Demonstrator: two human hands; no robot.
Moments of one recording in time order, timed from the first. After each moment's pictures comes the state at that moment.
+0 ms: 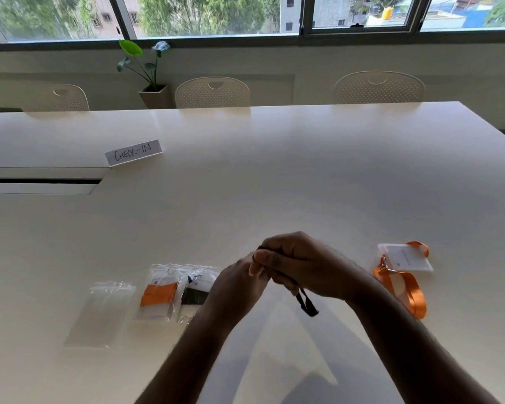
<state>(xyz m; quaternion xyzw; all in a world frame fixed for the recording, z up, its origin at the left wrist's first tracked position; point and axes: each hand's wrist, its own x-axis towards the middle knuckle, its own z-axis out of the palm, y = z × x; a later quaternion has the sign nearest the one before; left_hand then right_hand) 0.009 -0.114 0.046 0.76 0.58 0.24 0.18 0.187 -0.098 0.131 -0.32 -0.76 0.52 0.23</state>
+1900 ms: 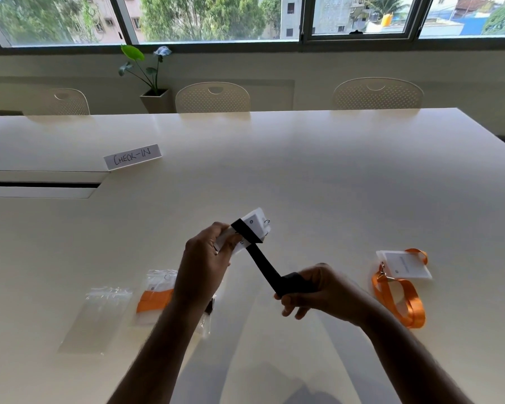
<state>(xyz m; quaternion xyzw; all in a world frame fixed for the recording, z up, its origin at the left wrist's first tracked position) -0.032 -0.088 0.066 0.65 0.59 0.45 0.16 0.231 -0.088 0.044 -0.37 -0.65 0.62 0.23</state>
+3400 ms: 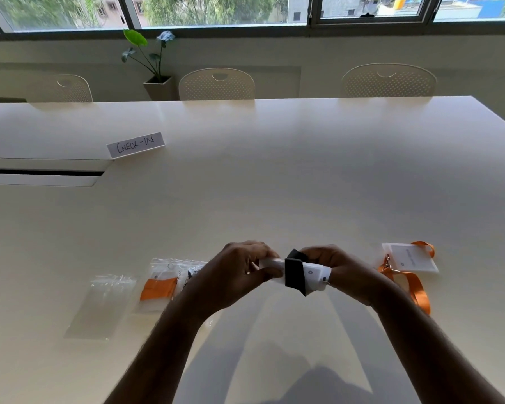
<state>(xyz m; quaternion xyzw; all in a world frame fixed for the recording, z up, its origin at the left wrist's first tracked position) -0.011 -0.107 0.082 0.78 0.44 0.30 0.33 0.246 -0.065 0.046 -0.33 -0.64 0.65 0.24</state>
